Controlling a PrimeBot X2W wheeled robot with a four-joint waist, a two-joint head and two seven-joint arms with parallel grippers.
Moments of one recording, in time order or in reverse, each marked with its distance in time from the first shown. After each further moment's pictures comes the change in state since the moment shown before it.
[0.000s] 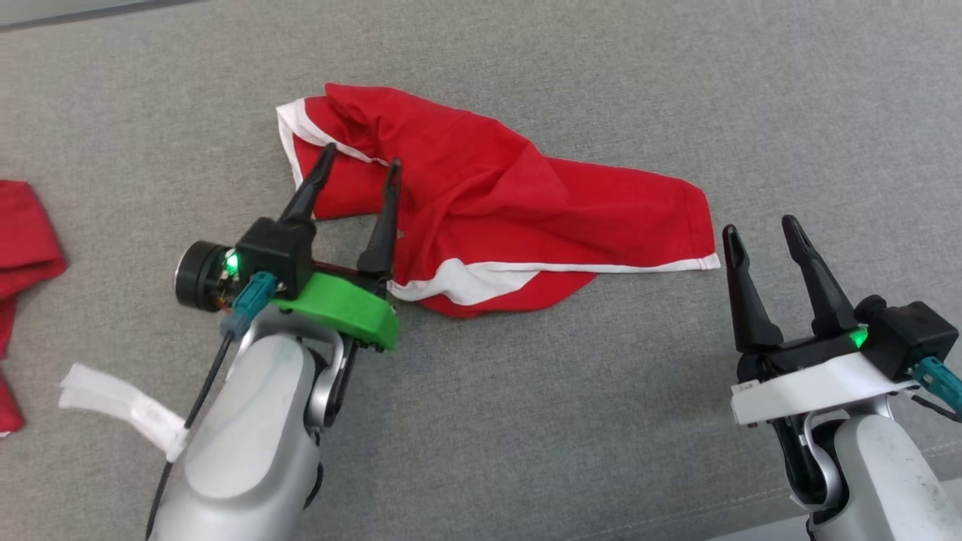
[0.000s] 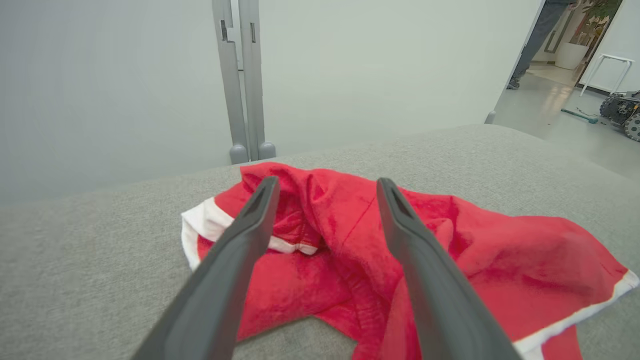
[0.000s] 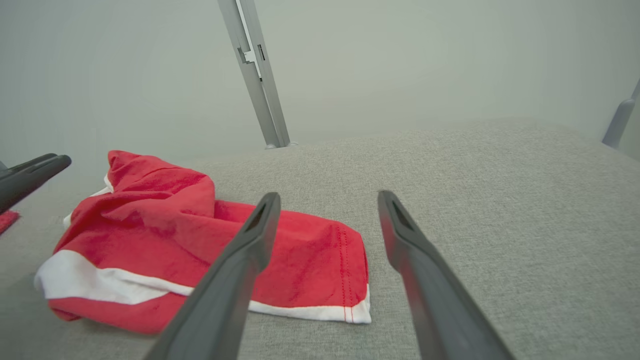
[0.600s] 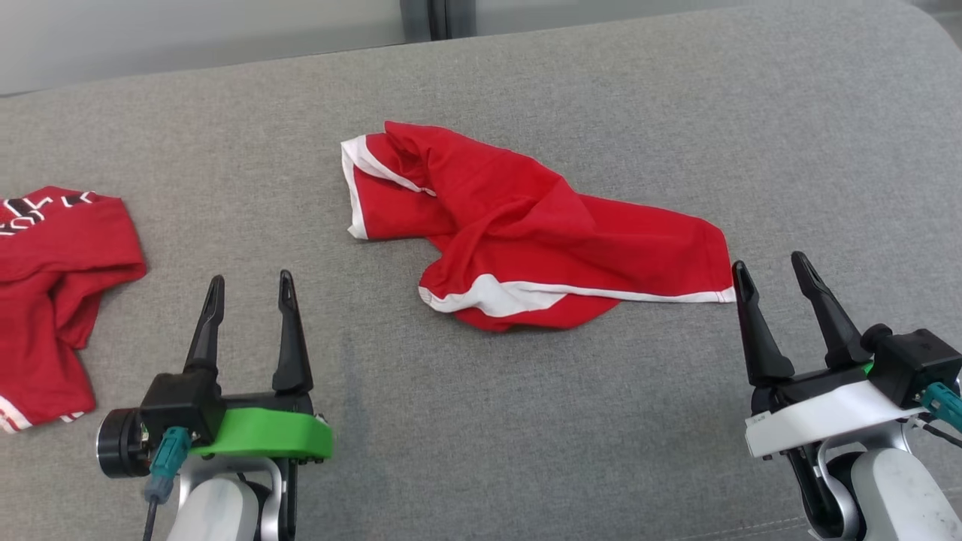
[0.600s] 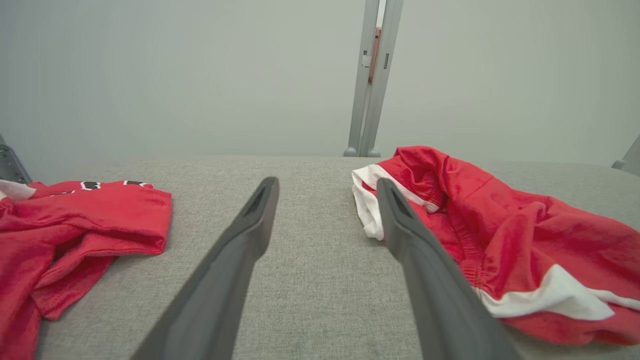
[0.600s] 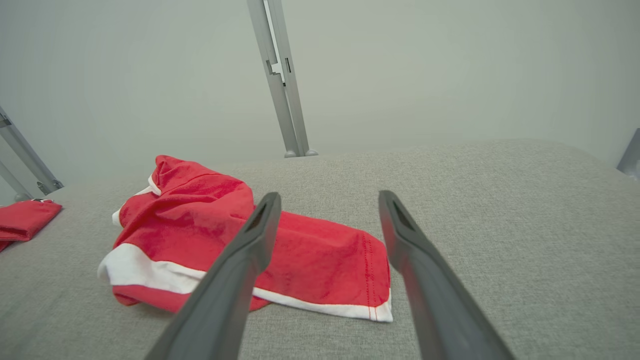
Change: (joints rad) left arm 0.393 0.037 0.176 -0.283 -0.001 0.158 -0.023; right arm 0.090 -0.012 -0.026 -0.052 -0.021 0.000 0.063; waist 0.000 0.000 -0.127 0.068
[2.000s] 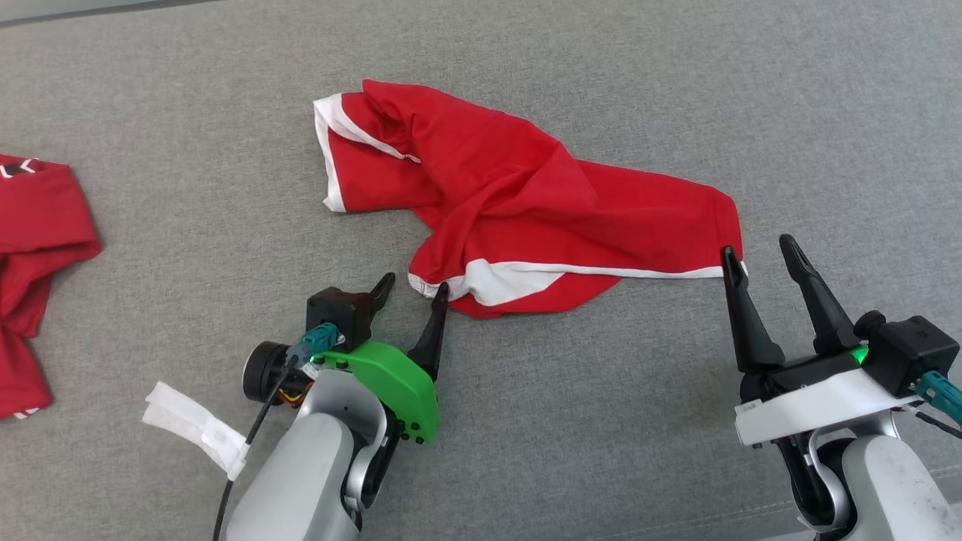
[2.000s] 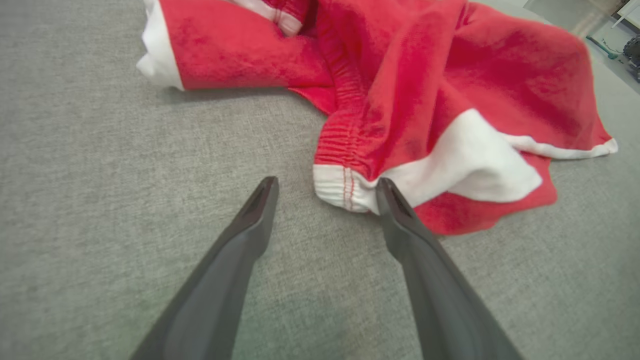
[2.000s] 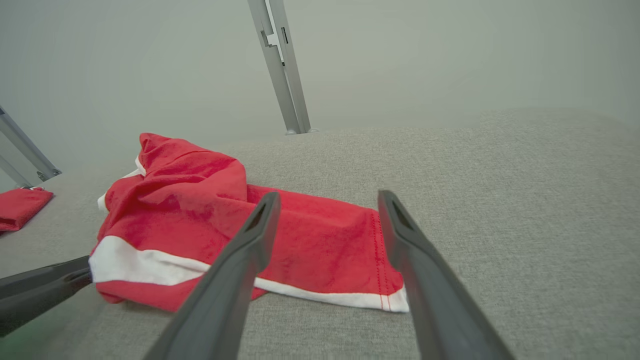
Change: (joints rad) left arm -0.218 -0.080 -0.223 0.261 -0.088 -0.162 0.289; right arm -0.029 0.013 0.015 -0.016 0.012 0.000 -0.001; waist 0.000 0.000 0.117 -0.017
